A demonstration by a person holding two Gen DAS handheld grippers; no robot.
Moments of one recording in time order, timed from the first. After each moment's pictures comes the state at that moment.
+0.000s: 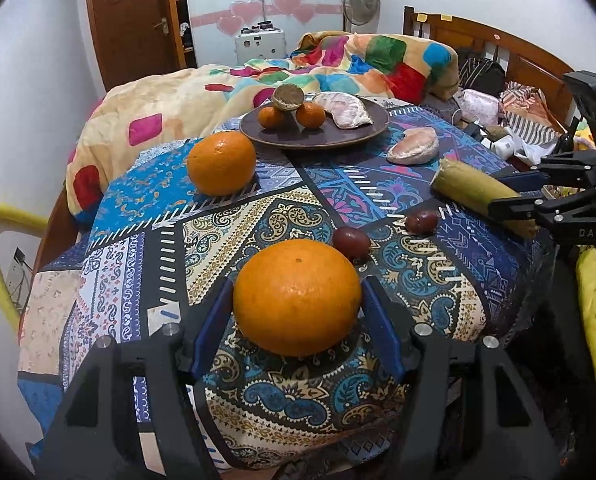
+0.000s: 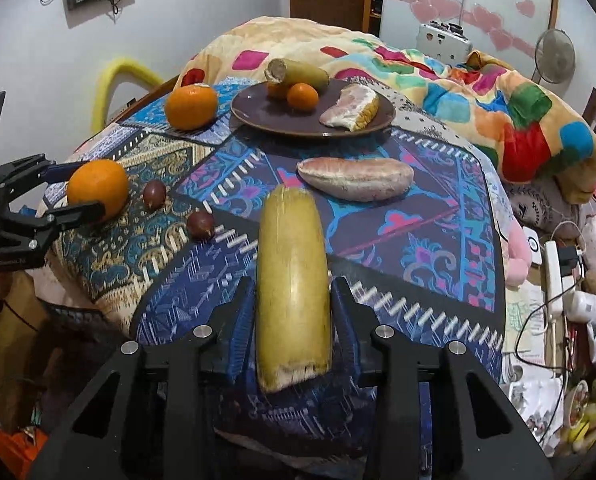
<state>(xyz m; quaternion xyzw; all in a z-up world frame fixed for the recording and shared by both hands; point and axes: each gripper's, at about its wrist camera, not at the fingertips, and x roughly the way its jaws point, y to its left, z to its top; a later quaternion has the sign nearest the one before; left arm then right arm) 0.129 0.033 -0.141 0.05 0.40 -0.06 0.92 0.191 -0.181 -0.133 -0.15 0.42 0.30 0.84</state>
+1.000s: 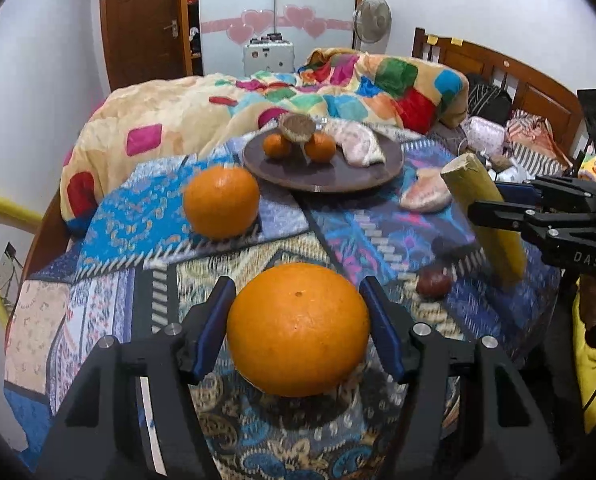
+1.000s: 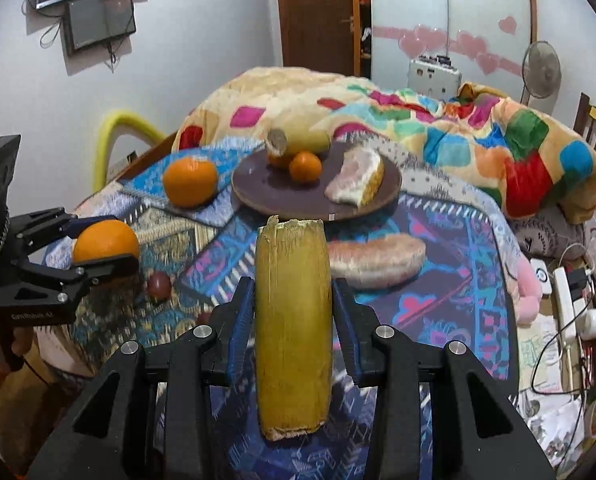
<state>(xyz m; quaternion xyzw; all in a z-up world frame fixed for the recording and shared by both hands) 0.166 0.036 -0.127 0.01 0.37 -0.06 0.93 0.211 -0.159 -0.114 -0.10 0.35 0.30 0.88</state>
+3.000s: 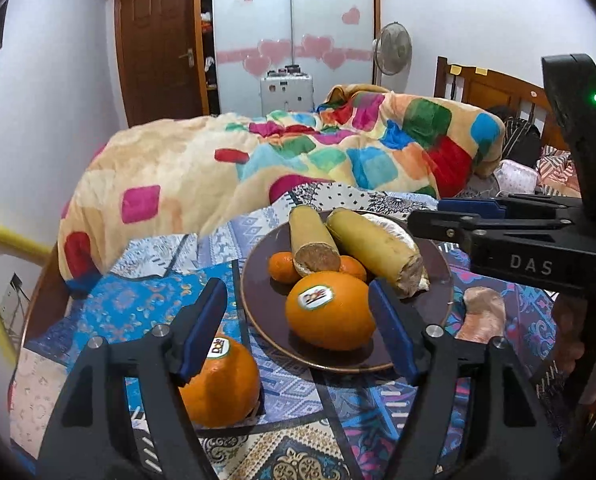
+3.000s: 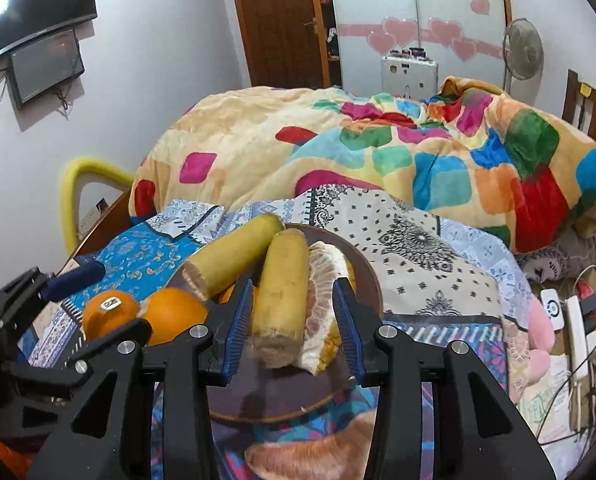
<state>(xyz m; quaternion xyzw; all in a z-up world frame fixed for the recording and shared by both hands) 0.282 0.022 -0.098 0.02 0.31 -0.02 0.95 0.339 -0.125 -0.091 -0.04 0.35 0.26 0.90</state>
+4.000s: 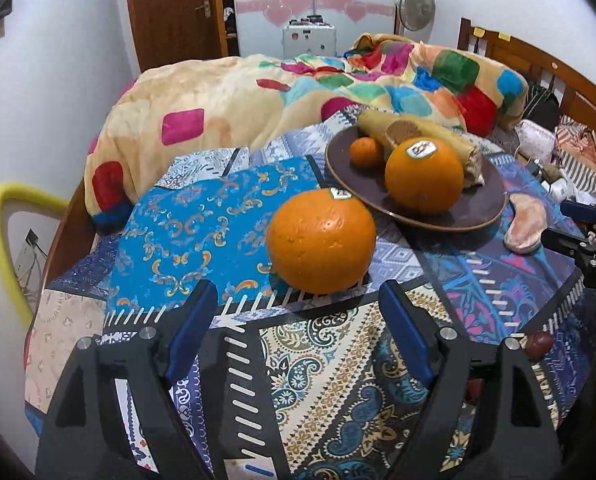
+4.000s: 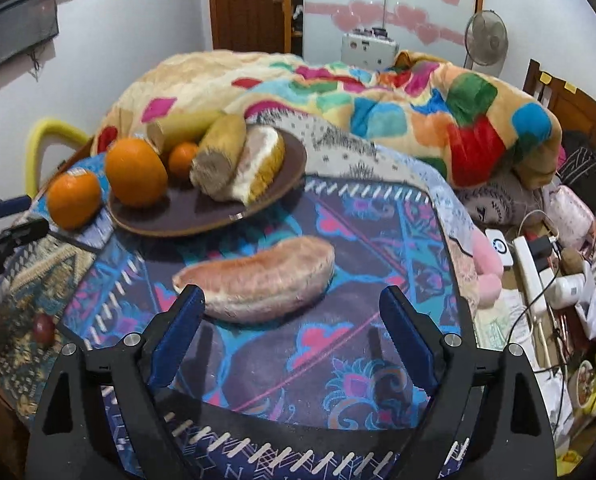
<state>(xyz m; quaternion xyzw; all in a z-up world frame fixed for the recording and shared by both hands) 0.237 0.090 -0.144 0.02 0.41 0.01 0.91 0.281 -0.175 -0.142 -0.10 0.40 0.18 0.90</state>
